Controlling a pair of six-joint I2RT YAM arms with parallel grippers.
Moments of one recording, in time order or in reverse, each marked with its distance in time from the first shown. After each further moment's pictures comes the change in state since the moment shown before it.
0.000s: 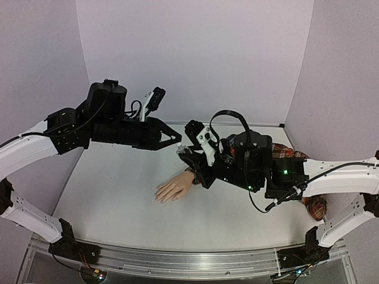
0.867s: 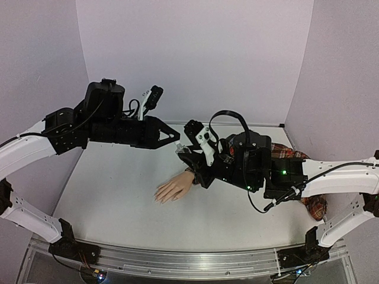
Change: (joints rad) left arm 0.000 -0.011 0.000 -0.002 -0.031 0.000; right arm 0.000 0.008 0.000 0.015 -0.001 0.000
